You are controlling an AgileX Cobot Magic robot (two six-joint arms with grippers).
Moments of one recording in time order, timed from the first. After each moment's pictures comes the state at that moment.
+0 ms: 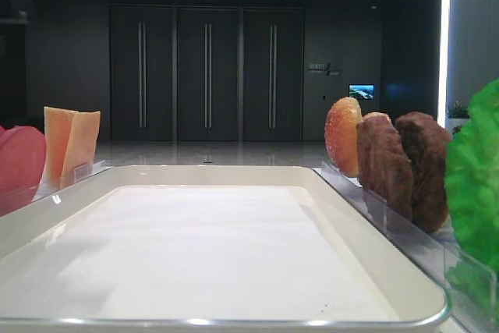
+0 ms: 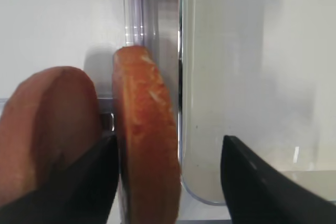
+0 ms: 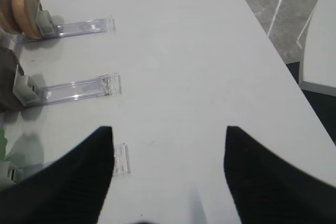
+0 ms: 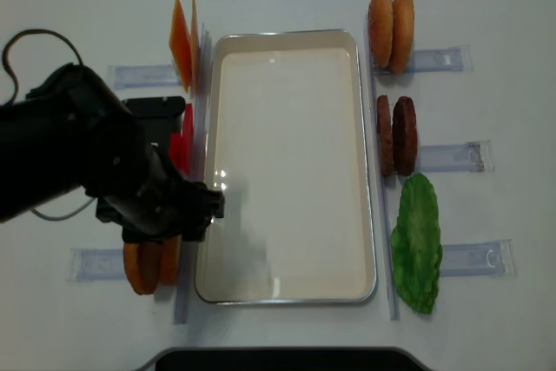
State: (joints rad) left arm -0.65 1.44 -0.76 0.14 0.82 -0.74; right arm -0.05 -0.01 -0.51 -0.05 1.13 0.07
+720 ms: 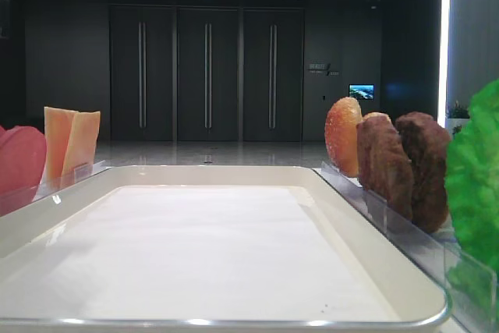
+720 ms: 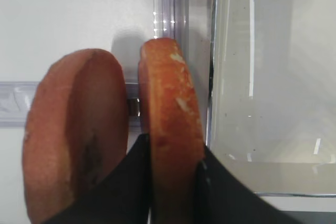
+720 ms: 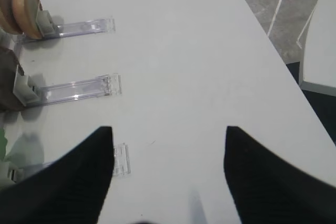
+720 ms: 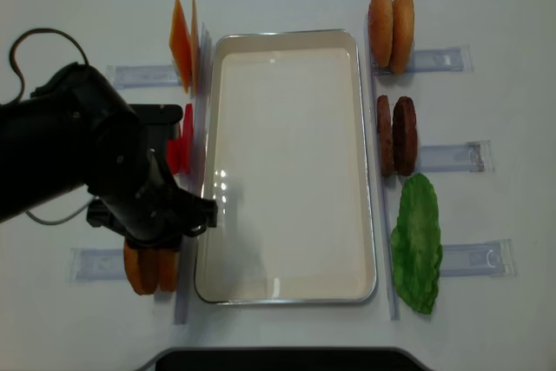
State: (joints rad) left arm -0.65 1.45 -0.76 0.14 0.90 -0.73; right arm -0.05 -0.01 -0.51 -0.05 1.13 0.07
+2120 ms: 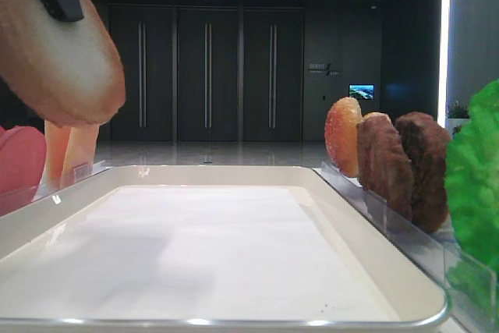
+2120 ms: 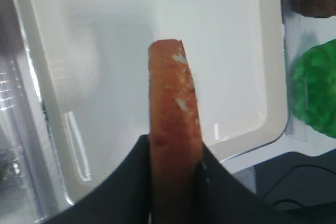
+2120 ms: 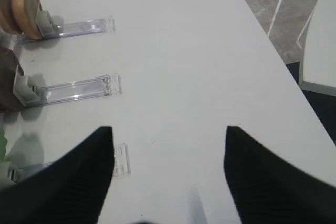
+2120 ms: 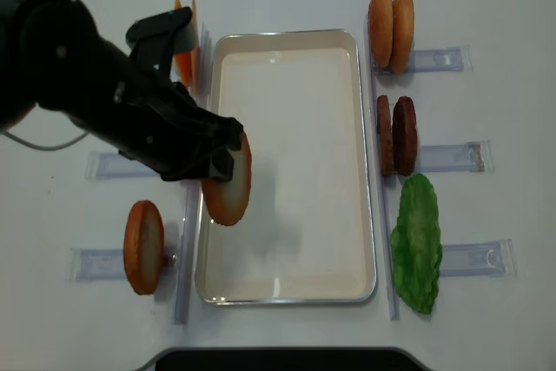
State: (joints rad) left arm -0.55 1.35 -0.93 -0.29 0.83 -0.28; right arm -0.05 -0.01 -0.51 -0.05 1.13 0.07
